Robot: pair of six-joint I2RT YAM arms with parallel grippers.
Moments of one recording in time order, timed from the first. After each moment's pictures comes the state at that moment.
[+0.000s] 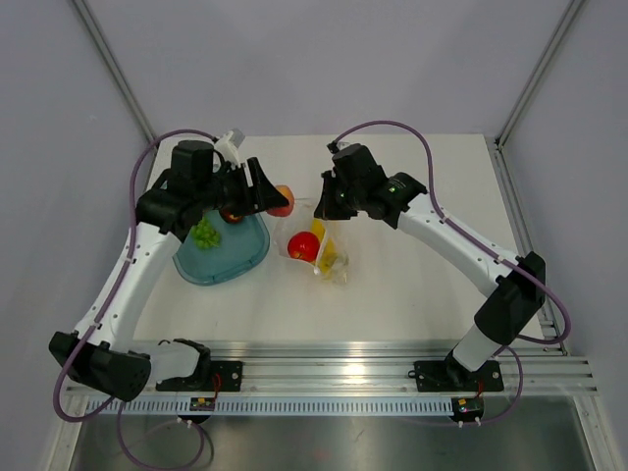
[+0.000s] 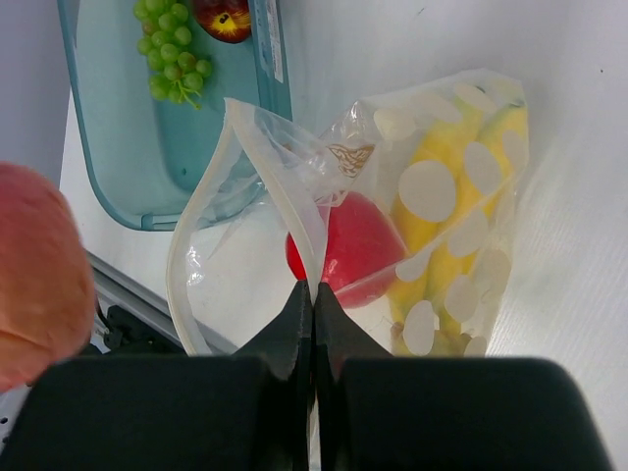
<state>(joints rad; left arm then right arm) -0.30 1.24 1.43 -0.75 0.44 -0.54 0.74 1.64 1.61 -0.68 -0.04 0.60</state>
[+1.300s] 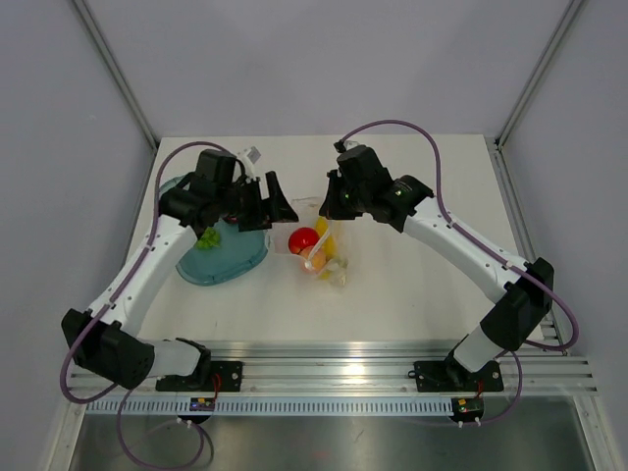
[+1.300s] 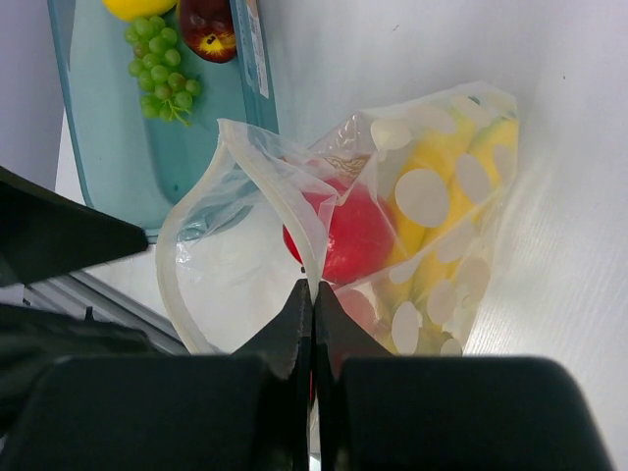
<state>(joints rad) -0.42 1.33 1.34 -0.78 0.43 -0.57 0.74 1.60 1.58 -0.67 0.02 0.61</state>
